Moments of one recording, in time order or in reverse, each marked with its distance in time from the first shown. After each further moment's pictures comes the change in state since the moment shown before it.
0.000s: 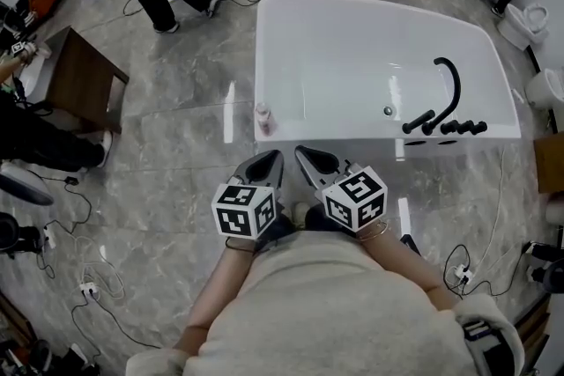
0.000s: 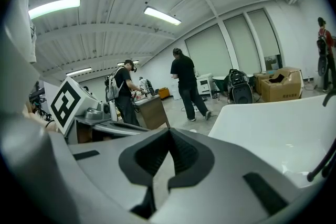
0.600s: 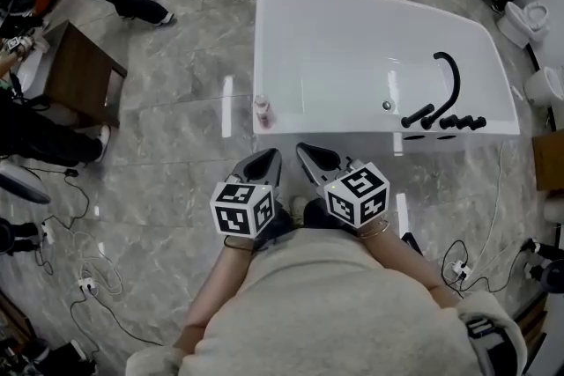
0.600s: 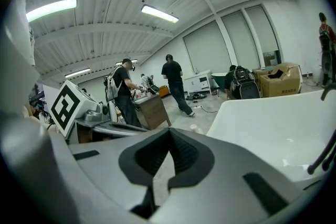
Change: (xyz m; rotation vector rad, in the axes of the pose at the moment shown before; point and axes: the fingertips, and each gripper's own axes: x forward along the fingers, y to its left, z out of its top) left arm -0.009 -0.001 -0.015 -0.012 0.019 0.014; right arm -0.008 0.005 -0.011 0.038 0.025 0.005
